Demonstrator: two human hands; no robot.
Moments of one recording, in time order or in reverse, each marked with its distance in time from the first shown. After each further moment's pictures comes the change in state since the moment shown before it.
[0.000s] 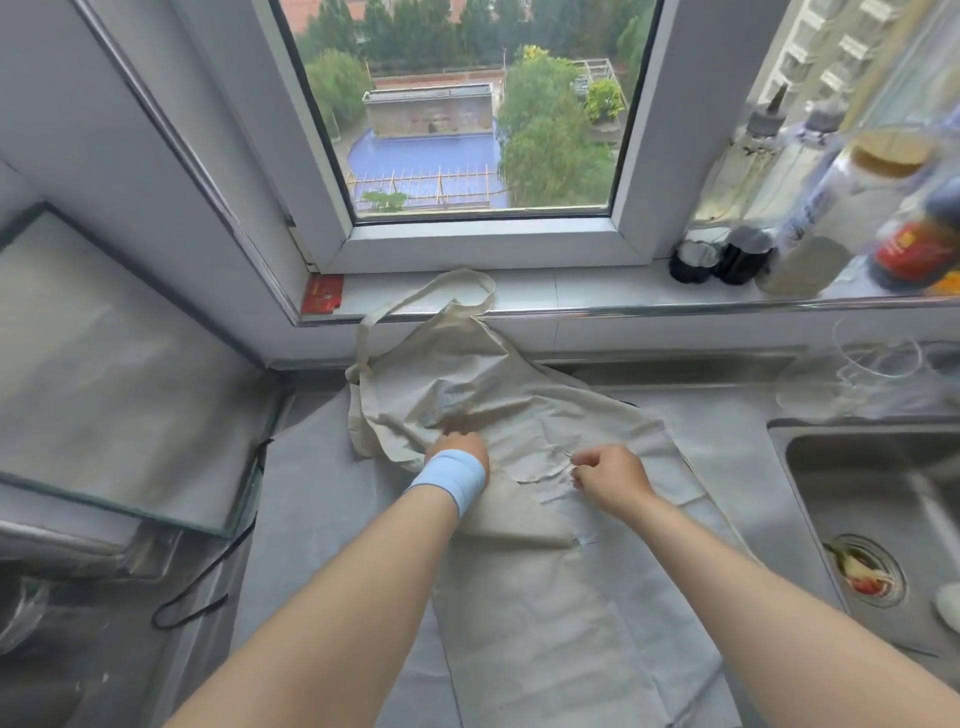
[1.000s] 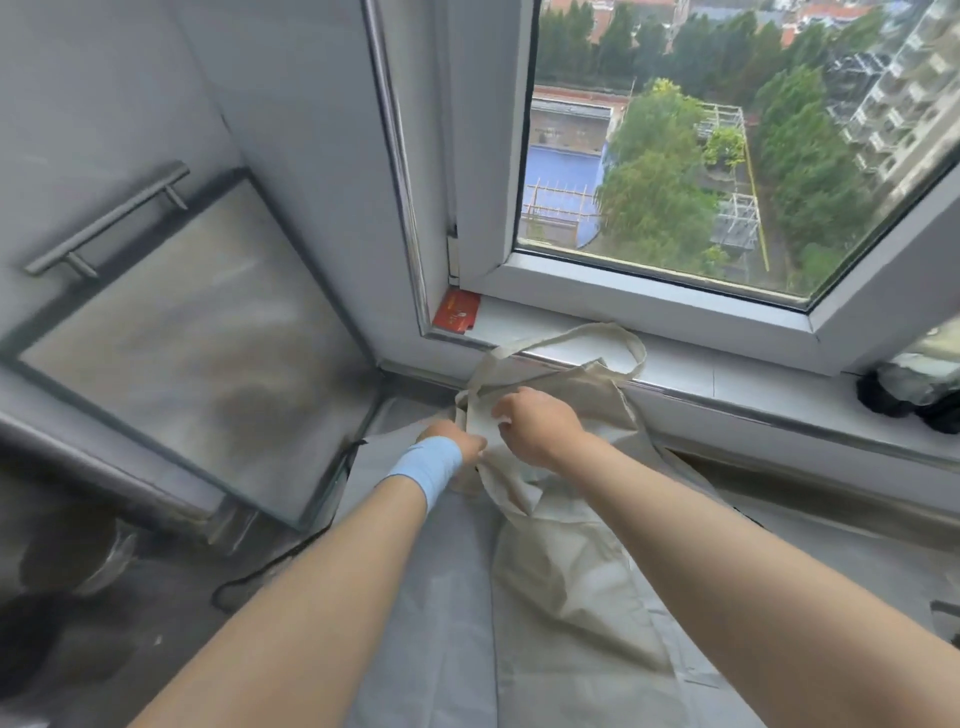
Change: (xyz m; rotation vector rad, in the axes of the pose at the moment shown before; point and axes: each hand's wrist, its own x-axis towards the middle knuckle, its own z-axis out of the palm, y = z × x) left_hand 0.042 -0.158 -0.042 -0.984 -0.008 -0.439; right_hand 0.059 -0.243 0.111 -0.788 -0.138 -0.750
